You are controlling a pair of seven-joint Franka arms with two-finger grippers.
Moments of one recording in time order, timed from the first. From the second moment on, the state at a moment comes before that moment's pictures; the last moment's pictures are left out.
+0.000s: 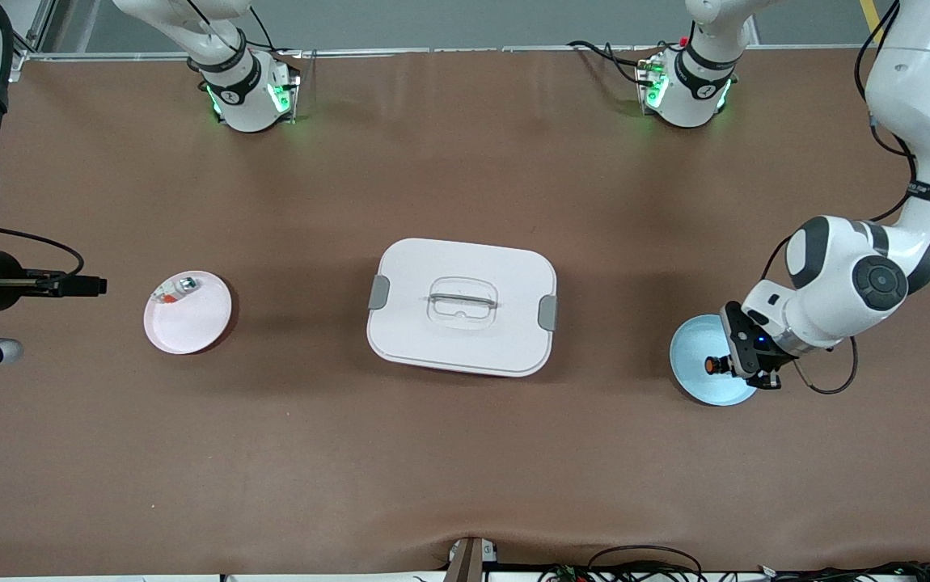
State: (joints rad) left arm 0.44 0.59 -0.49 -1.88 0.29 2.51 1.36; right arm -0.02 0.48 -0.05 -1.11 0.03 1.27 0.03
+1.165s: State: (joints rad) left arm 0.48 0.65 -0.49 -1.88 0.37 2.52 1.32; right arm -0.08 0.37 -0.04 -1.09 0.02 1.30 0.02
